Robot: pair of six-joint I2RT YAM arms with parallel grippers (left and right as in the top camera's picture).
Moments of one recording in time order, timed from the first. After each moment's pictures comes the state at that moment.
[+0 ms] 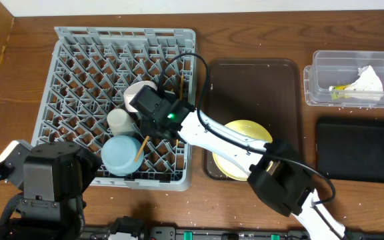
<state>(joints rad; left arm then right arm) -0.11 0.89 1.60 -1.68 -0.53 -0.91 0.99 2.28 1.92 -0.70 -0.06 1.13</state>
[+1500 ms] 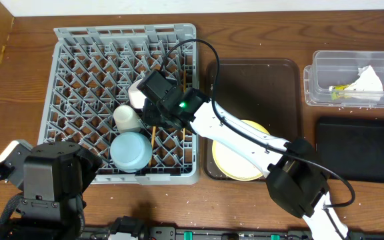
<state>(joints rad) -0.11 0.89 1.60 -1.68 -0.53 -0.91 0.94 2.19 1.92 -0.70 -0.13 1.00</state>
